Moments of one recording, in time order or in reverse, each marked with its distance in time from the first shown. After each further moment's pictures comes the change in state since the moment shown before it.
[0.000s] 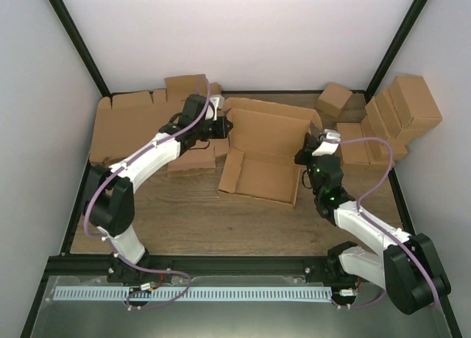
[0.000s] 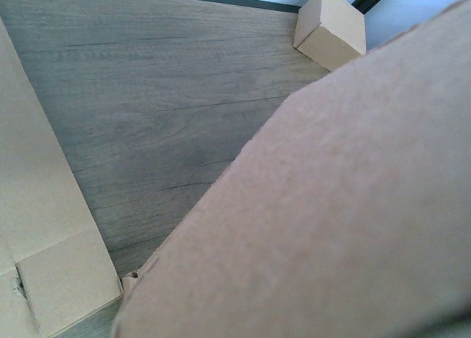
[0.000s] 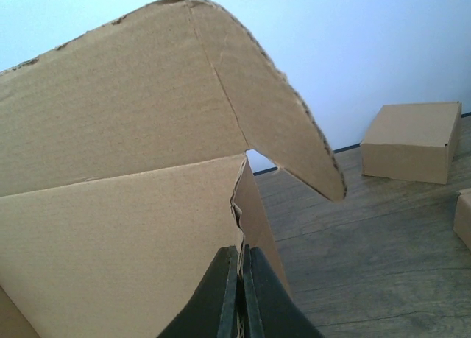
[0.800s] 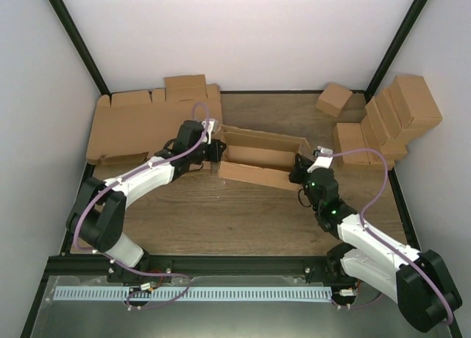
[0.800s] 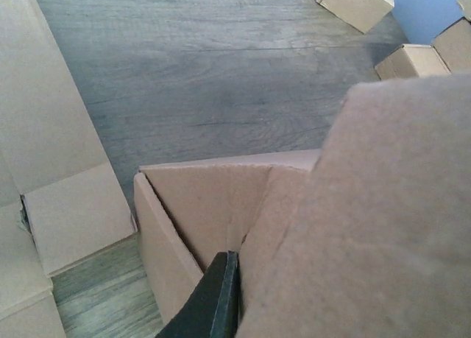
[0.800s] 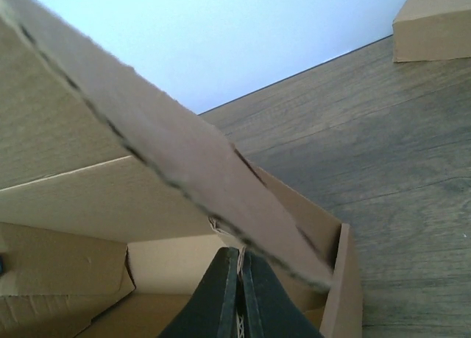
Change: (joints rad) left arm -0.026 -0.152 -0.382 0.234 -0.056 0.036; right arm 0.106 -0.141 -0.098 -0.220 -0.025 0.193
